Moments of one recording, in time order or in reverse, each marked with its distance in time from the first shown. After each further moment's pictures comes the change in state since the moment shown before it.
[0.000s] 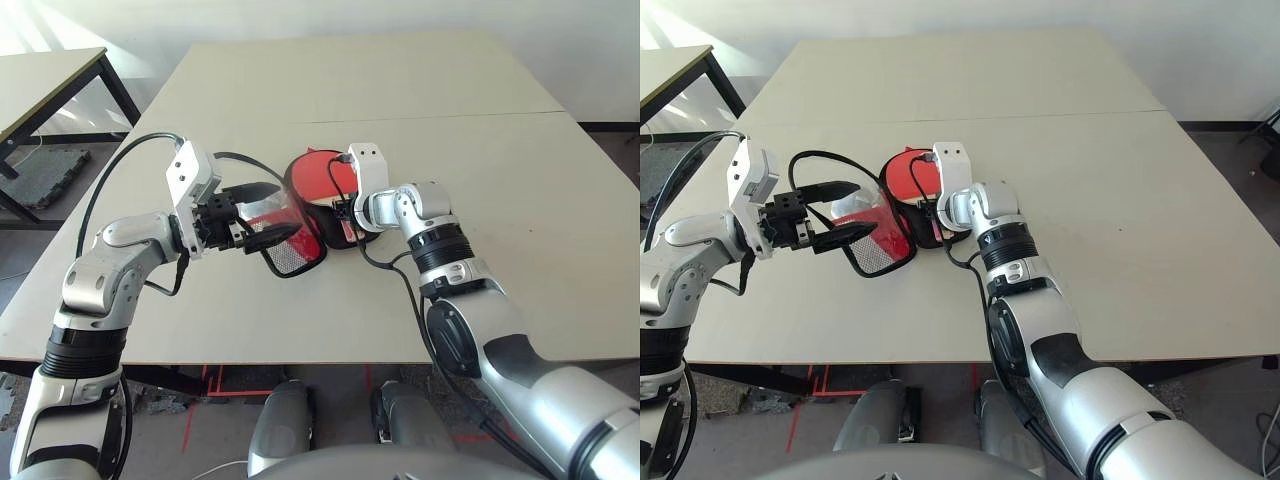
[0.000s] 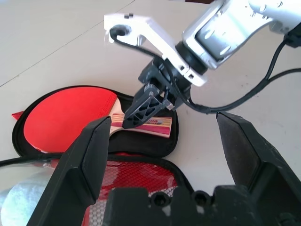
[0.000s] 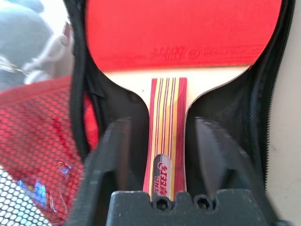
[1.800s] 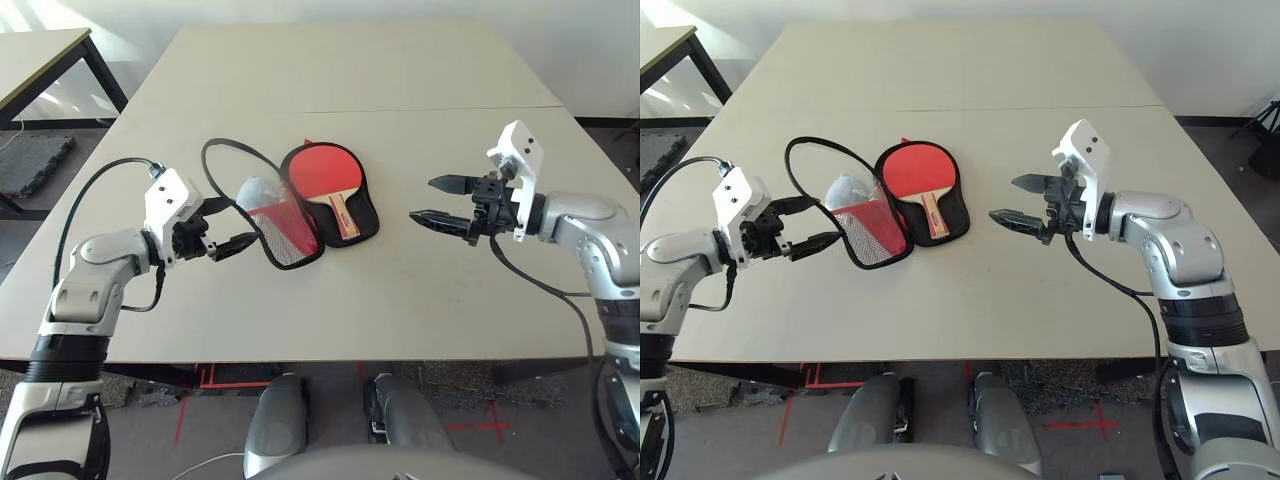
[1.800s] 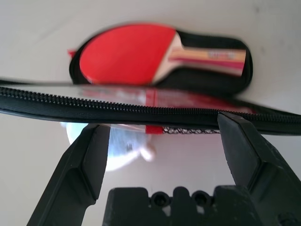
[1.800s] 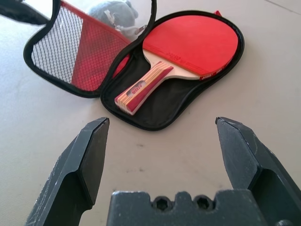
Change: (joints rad) left arm -0.013 0.005 0.001 0.256 0.230 -0.260 0.021; right arm 0.547 -0.752 0.064 -0.670 0.233 -0.448 0.867
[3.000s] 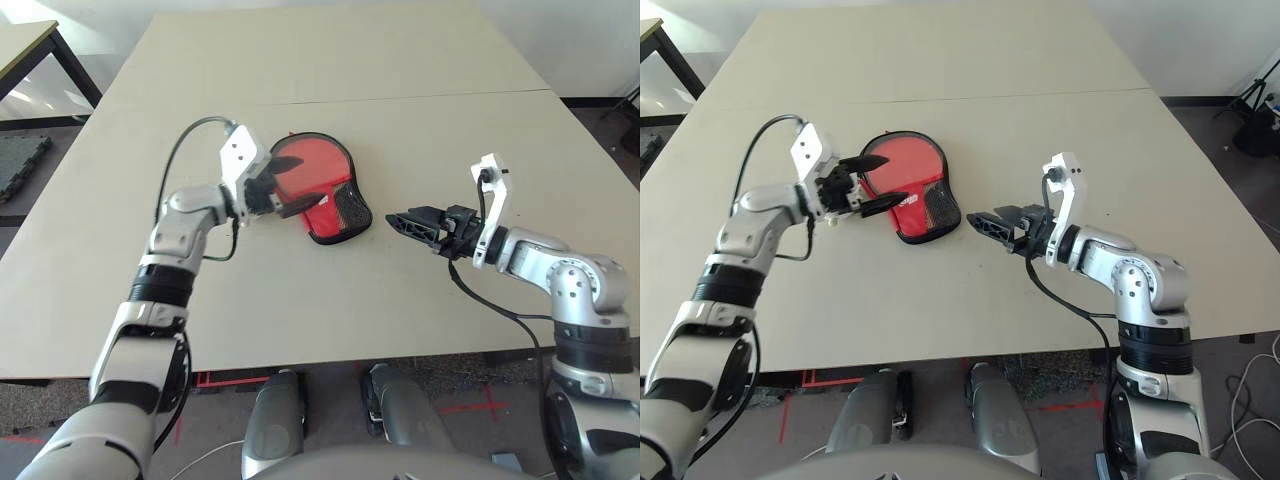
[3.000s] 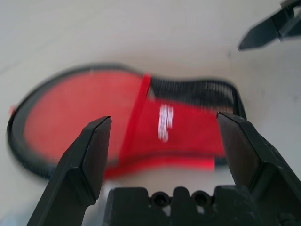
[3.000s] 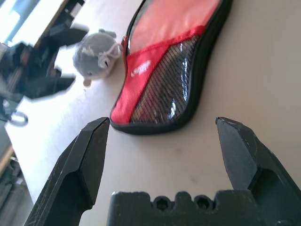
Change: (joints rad) left arm -0.164 -0.162 -0.079 0.218 0.046 -0.099 -0.053; right arm -0.023 0.343 -0.150 0.084 0.267 0.393 -0.390
